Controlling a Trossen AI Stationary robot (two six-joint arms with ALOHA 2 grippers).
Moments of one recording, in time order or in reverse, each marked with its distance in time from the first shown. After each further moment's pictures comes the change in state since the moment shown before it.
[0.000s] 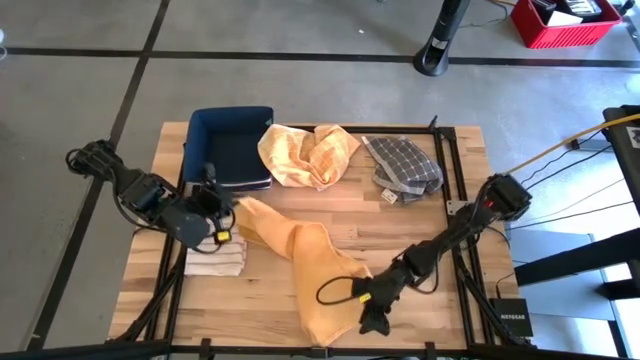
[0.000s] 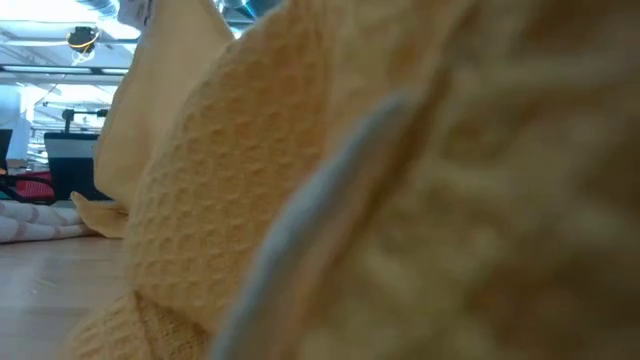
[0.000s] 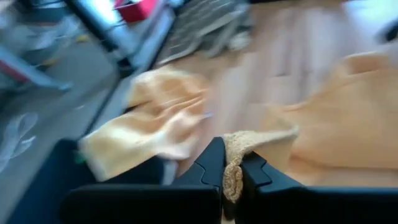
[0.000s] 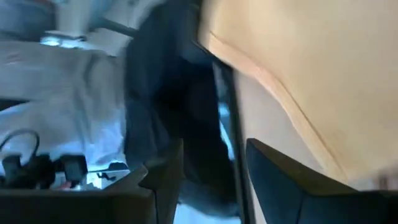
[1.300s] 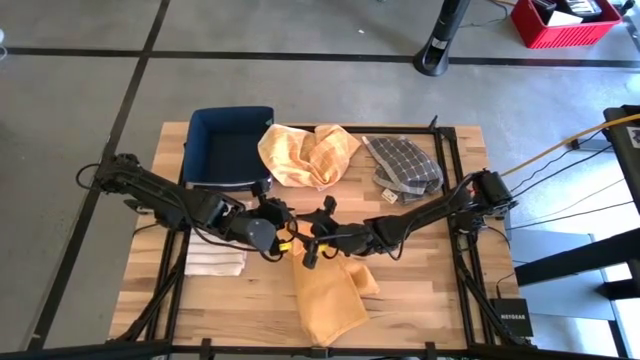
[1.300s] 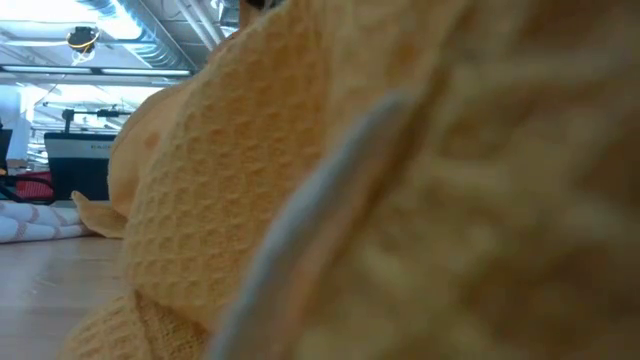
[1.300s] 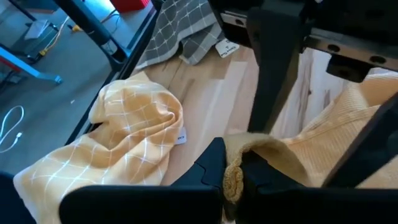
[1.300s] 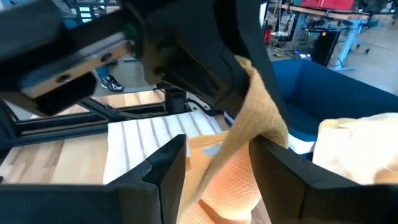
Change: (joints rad) left arm 0.195 0.318 0.001 0.403 0.106 0.154; right arm -0.284 0.113 0.297 0.227 0.940 -0.943
